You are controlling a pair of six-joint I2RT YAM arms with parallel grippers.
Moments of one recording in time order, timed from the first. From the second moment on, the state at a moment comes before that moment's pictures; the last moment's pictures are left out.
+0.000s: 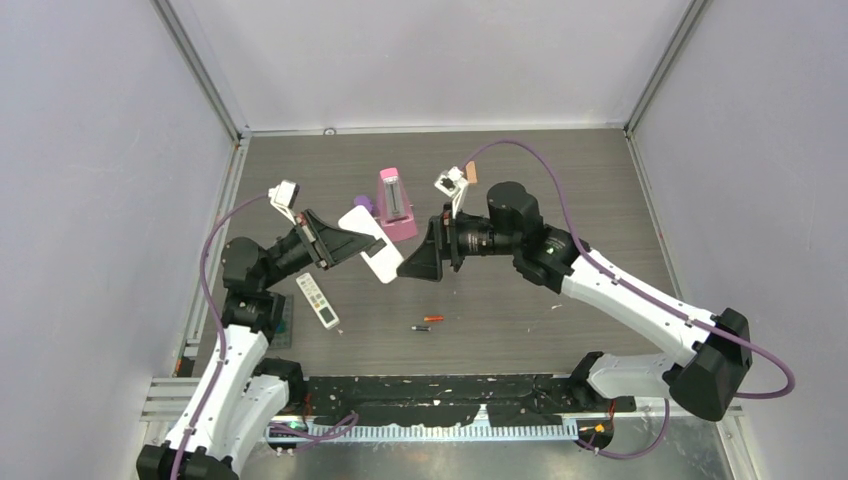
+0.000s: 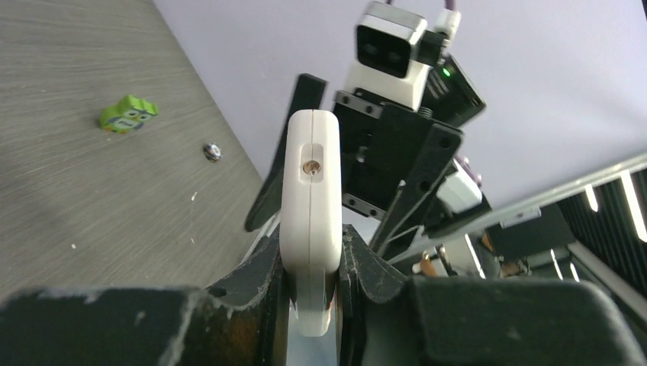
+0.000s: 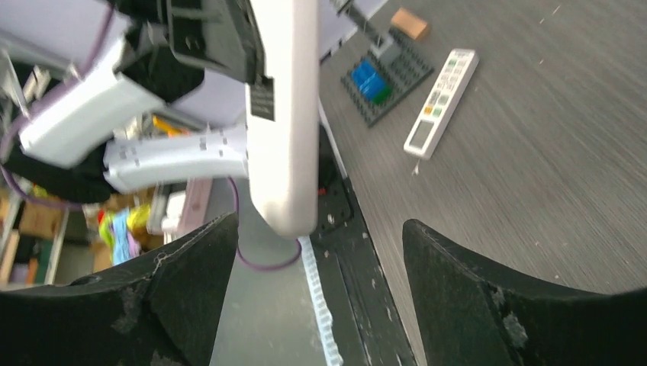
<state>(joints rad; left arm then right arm) -0.14 0.71 0.53 0.41 0.87 -1.25 0.81 1.21 1.05 -0.06 -0.57 0.60</state>
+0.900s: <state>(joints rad) -0.14 0.78 0.57 0.51 1.09 -1.22 0.88 1.40 1.21 -0.14 -0.79 0.46</state>
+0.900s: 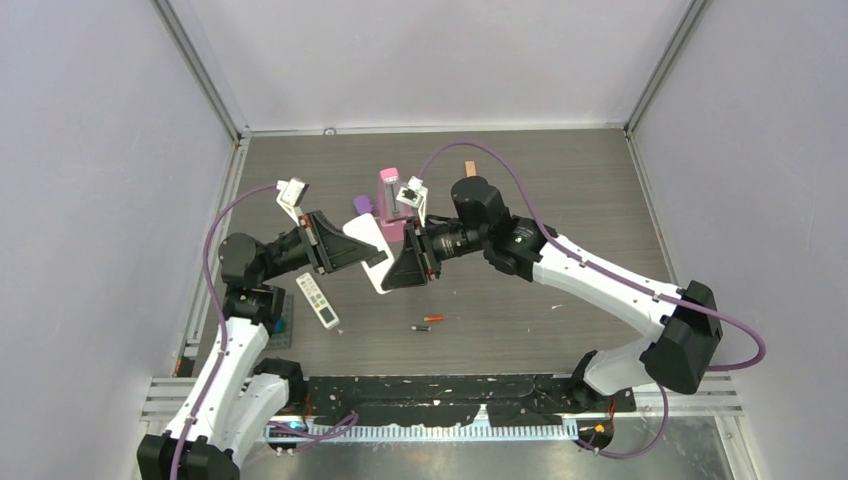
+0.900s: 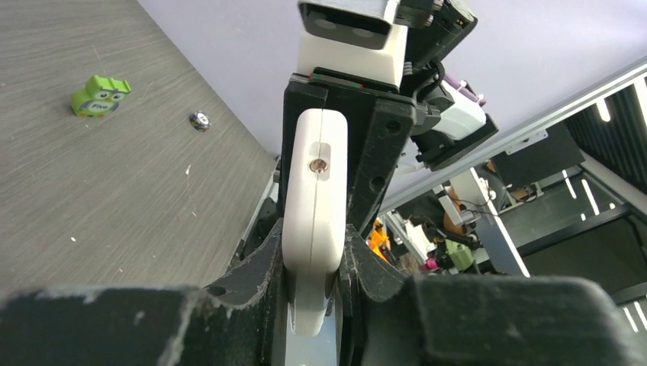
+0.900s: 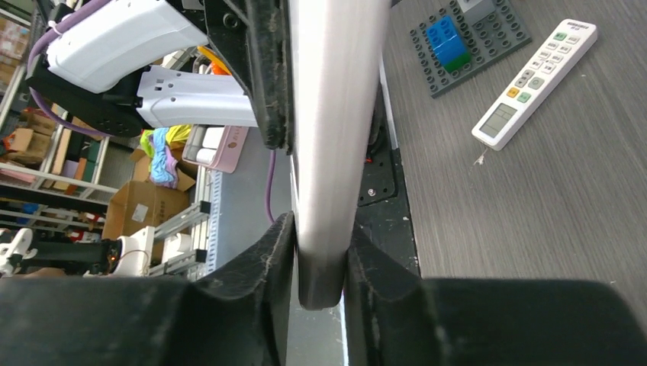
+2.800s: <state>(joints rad) -0.14 0.68 0.56 0.45 1.03 -1.17 0.87 1.32 1.12 0.02 -0.52 0.69</state>
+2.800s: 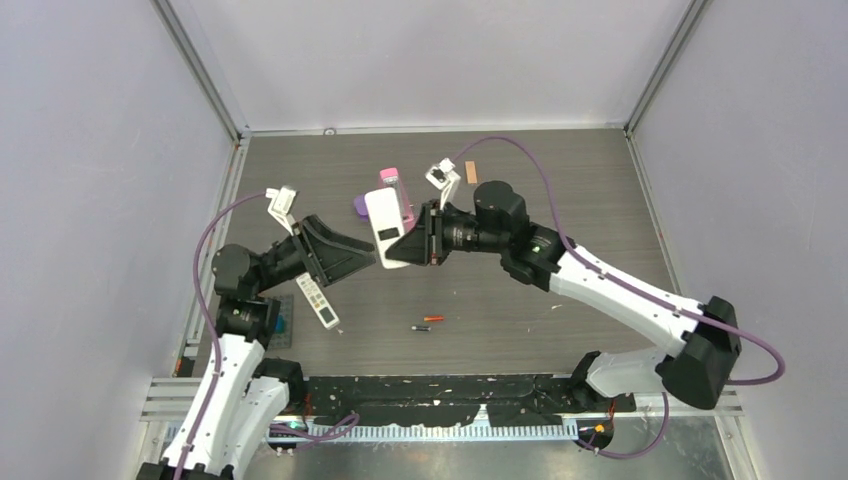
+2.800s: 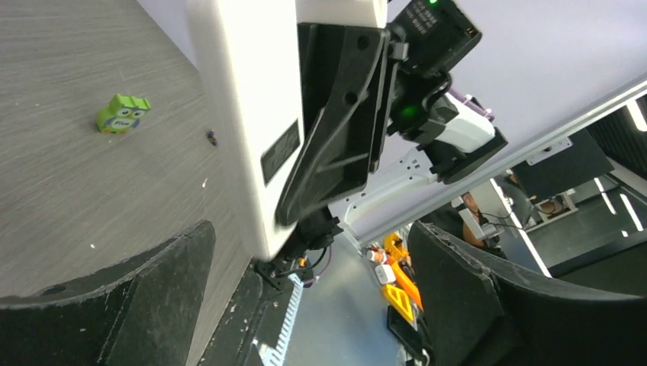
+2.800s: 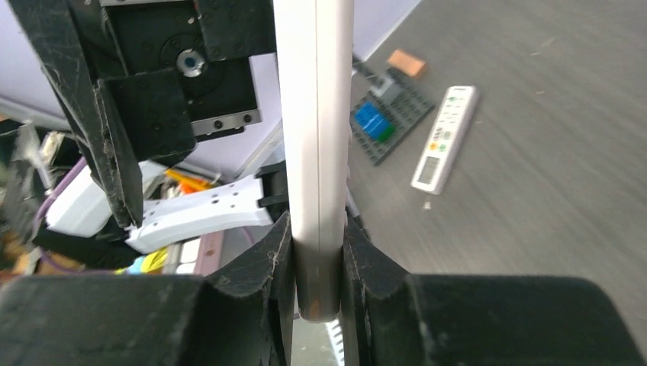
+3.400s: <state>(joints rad) -0.14 0.58 0.64 -0.18 0.80 -0.77 0.30 1.19 1.16 -0.64 0.29 0.32</state>
